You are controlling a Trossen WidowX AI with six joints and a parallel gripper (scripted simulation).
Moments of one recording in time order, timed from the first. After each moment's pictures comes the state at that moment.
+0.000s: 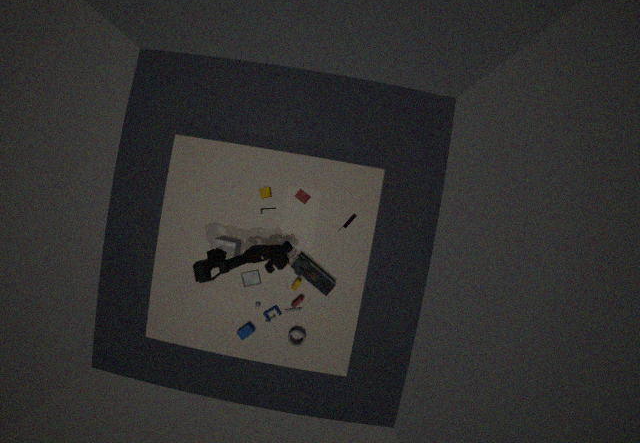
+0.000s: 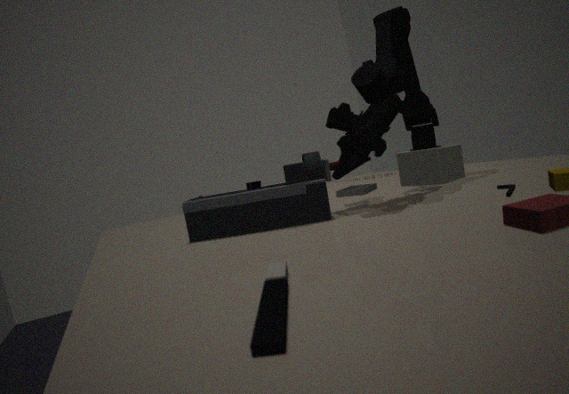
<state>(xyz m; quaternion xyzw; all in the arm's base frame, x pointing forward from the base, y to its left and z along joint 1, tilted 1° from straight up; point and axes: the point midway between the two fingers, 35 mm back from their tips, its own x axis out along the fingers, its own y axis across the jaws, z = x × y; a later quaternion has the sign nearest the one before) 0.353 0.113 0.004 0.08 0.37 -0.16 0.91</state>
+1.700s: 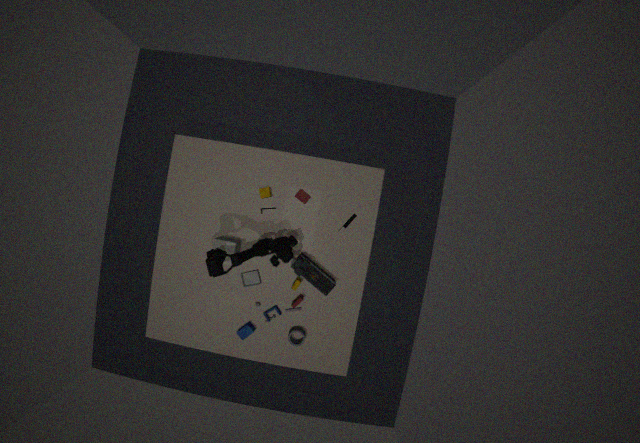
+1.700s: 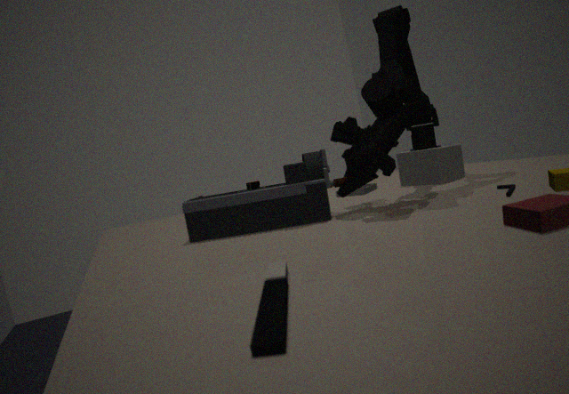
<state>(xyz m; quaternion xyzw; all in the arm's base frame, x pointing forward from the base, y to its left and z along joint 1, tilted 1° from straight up) 0.365 0.145 -0.027 0.07 0.37 -0.16 0.91</state>
